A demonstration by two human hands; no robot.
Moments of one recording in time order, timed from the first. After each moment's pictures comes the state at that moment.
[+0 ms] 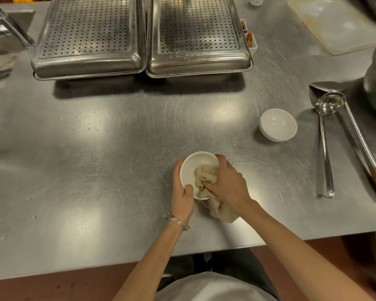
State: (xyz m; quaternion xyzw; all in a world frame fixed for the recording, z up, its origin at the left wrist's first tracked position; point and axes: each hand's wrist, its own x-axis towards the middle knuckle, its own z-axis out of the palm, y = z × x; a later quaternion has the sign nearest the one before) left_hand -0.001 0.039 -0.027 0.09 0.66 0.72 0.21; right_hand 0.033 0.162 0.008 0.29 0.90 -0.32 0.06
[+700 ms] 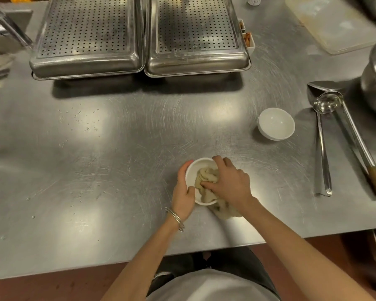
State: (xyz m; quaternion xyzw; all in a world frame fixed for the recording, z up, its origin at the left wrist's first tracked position) left_hand -0.005 0.037 -0.028 0.14 0.70 0.65 0.26; right_hand 0.039 0.170 0.003 0.26 0.94 -0.19 0.09
